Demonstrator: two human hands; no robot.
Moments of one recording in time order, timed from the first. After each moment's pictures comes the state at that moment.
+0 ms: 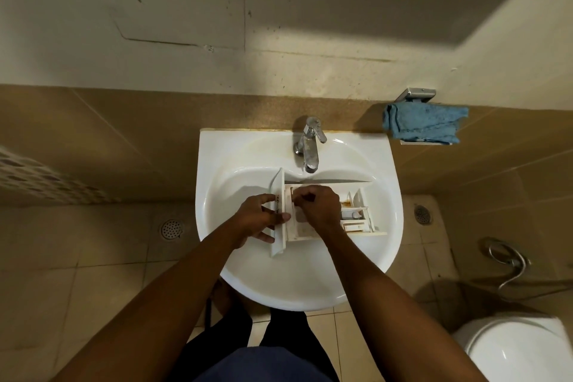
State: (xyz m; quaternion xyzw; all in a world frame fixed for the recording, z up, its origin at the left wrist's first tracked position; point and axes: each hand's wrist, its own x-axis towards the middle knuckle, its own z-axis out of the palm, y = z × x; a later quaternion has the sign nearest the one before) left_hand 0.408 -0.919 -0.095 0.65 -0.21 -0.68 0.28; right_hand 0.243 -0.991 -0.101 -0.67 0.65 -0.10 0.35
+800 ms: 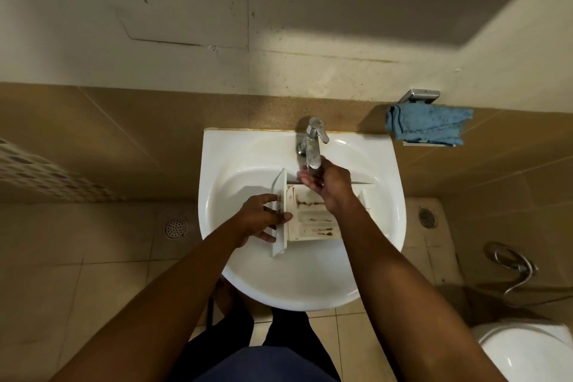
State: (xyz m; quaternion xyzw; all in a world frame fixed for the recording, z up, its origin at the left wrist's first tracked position) left_hand 0.410 -0.916 -0.095 0.64 -0.21 -0.68 0.28; right_hand 0.255 -1.047 -0.070 -0.23 0.61 -0.31 0.70
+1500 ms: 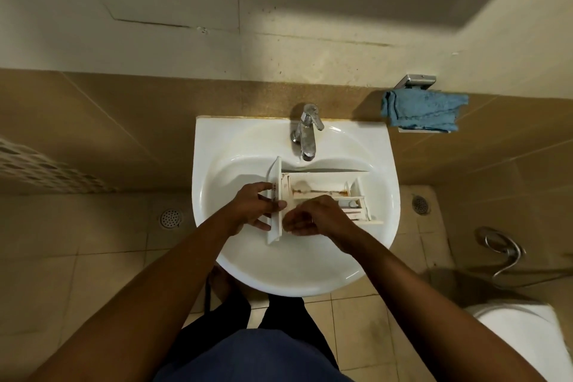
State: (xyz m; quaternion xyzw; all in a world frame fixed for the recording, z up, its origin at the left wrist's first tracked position) left_hand 0.410 -0.916 -0.096 0.64 -0.22 -0.68 0.29; right_hand 0.216 -0.961 -0.033 -0.45 0.55 -0.03 0.70
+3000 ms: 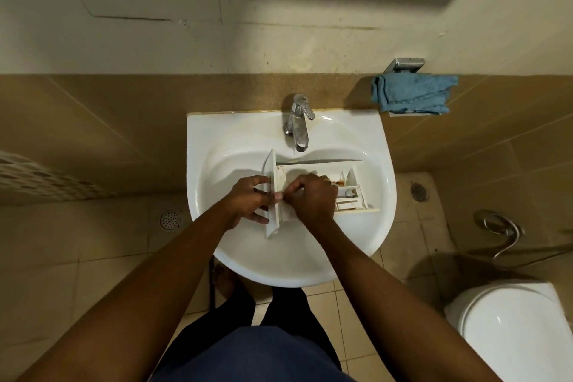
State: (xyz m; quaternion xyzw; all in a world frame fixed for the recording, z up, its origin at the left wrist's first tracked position) left_hand 0.409 -0.918 -0.093 0.64 -0.22 -0.68 0.28; right_hand 0.239 -0.957 -0.073 -0.72 0.63 -0.10 0.27
